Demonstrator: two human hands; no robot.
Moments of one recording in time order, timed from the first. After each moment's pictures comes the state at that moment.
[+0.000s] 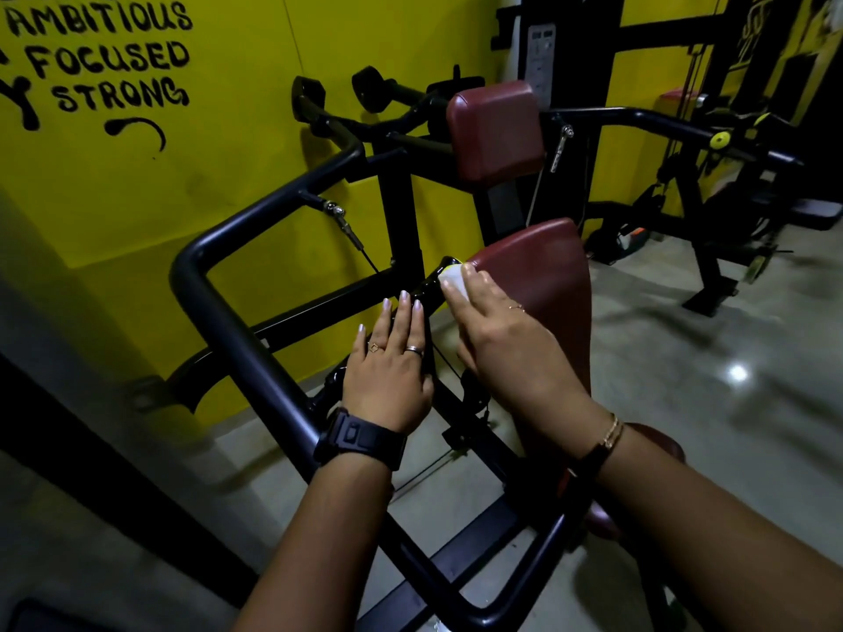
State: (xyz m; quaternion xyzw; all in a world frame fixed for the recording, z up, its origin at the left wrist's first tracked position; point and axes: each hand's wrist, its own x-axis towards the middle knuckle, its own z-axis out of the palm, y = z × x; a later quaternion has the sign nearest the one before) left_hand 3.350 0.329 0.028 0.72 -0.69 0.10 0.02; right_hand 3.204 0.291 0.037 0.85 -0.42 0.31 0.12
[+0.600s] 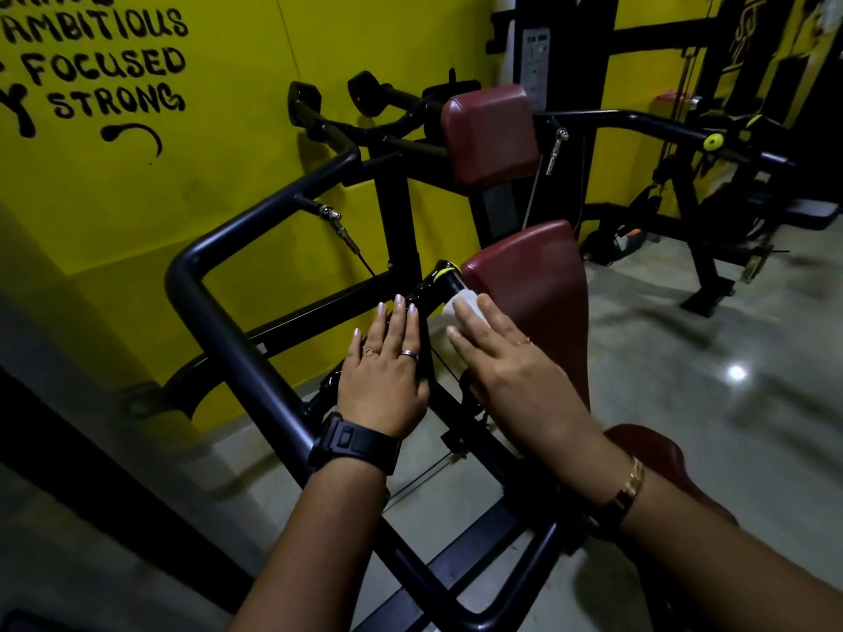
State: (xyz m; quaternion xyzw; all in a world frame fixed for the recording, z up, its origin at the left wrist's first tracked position) left_hand 3.351 0.328 0.027 0.72 -0.69 0.10 0.02; right_hand 3.184 0.311 0.016 0.86 -0.38 0.30 0.14
